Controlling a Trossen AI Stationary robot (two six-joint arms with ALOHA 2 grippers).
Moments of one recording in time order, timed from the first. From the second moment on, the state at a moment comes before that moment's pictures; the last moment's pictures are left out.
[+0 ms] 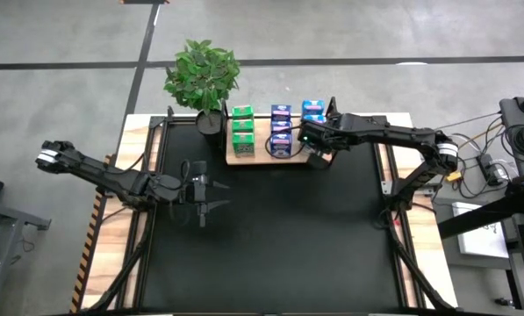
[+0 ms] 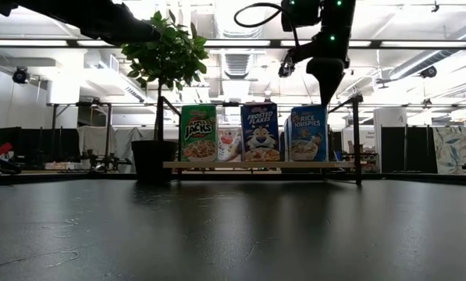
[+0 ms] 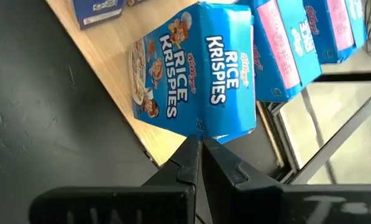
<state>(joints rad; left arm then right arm) -0.28 0.91 0.56 0.04 -0.38 0.17 -0.31 1.56 1.40 -1.17 0.42 0.11</state>
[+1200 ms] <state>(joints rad) -0.28 0.91 0.56 0.04 -0.38 0.19 -0.24 1.62 1.28 -1.00 0.44 0.01</state>
